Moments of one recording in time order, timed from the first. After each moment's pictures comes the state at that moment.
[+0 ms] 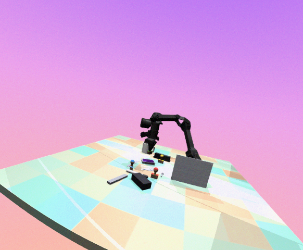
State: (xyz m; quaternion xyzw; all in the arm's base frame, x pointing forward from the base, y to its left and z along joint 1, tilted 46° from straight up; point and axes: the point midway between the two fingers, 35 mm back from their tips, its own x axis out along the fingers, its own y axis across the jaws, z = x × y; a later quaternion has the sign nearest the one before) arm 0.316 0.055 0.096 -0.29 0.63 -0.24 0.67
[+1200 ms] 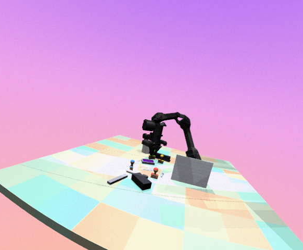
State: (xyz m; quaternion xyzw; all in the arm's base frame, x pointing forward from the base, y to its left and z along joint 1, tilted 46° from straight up) arm 0.273 0.116 0.033 -0.11 0.55 -0.38 0.73
